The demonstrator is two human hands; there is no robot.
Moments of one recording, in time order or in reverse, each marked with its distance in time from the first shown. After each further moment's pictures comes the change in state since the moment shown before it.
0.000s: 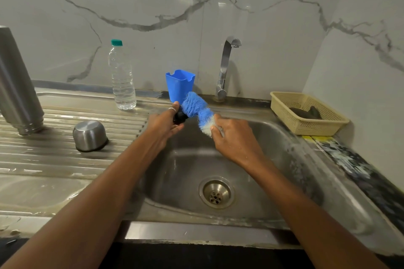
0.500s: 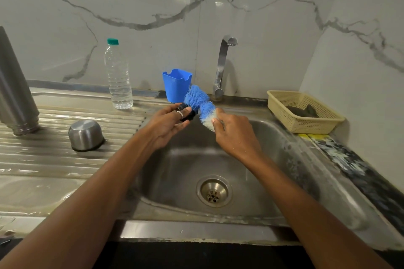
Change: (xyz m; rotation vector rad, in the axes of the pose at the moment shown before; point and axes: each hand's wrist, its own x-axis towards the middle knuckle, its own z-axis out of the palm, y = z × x) left_hand -0.009 0.001 0.004 -0.023 -0.314 -0.012; right_hand 0.005 0.006 0.000 0.035 0.068 0.036
